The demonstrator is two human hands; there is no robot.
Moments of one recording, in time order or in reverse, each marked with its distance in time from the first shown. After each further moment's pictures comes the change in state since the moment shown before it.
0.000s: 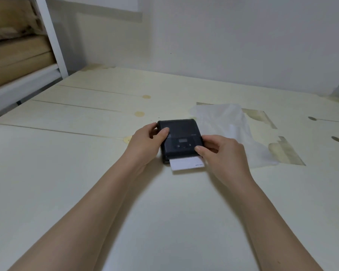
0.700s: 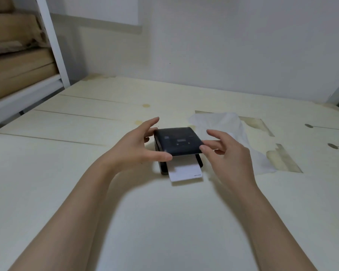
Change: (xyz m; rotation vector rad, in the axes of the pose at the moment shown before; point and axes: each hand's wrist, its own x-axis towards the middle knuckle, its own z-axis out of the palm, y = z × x) left_hand 0.007 0.006 -0.045 0.242 -0.271 0.137; right_hand 0.002 0.004 -0.009 0.124 0.081 -0.069
